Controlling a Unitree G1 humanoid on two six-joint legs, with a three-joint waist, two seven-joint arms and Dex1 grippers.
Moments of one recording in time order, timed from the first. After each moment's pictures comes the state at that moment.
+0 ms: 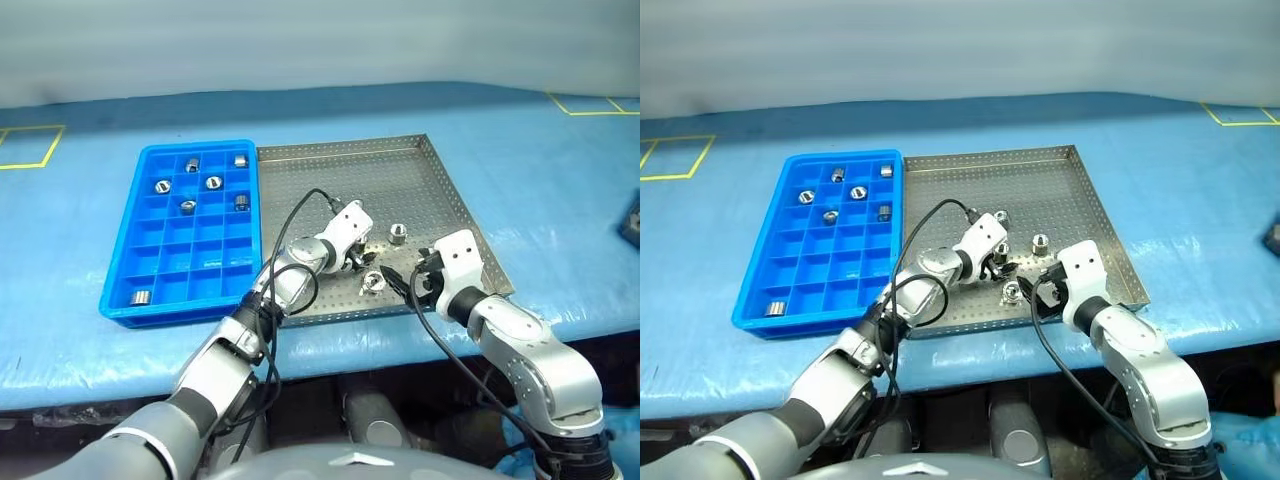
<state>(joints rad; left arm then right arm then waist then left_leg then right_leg) -0.72 -0.06 -0.38 0.56 0.04 0.45 -0.42 0.03 -0.44 -0.05 -0.62 0.36 0.88 0.28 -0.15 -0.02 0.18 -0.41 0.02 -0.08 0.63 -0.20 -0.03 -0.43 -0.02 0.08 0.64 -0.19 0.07</state>
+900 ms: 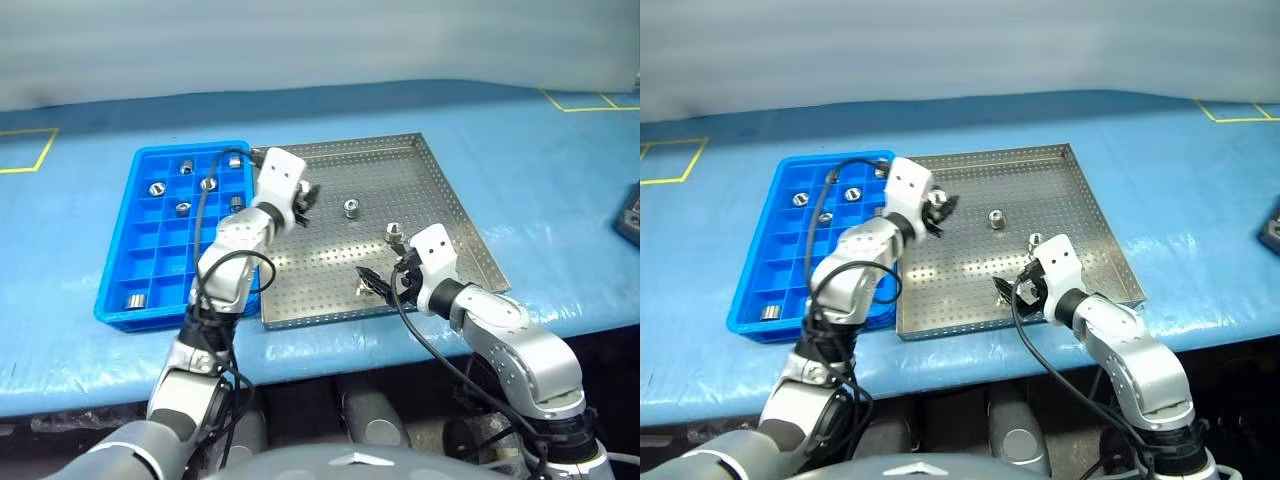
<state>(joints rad) -0.52 0.06 -0.06 -0.17 0.02 0.78 -0.22 -0.08 -0.44 0.05 -0.55 0.36 0.87 0.38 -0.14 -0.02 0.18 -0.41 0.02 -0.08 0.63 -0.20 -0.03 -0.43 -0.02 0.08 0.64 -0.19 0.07</state>
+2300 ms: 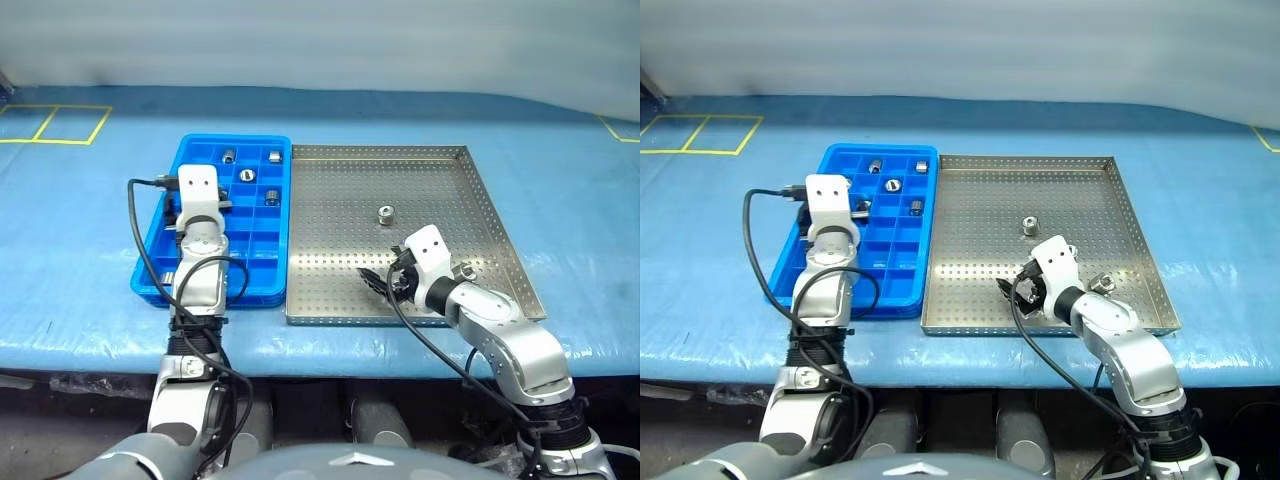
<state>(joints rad) -0.52 0.01 0.10 0.04 0.12 0.57 0.14 -0.09 -0.46 0.07 -0.45 0.31 0.81 0.38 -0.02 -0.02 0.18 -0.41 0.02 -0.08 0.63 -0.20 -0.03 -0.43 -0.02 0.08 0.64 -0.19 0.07</state>
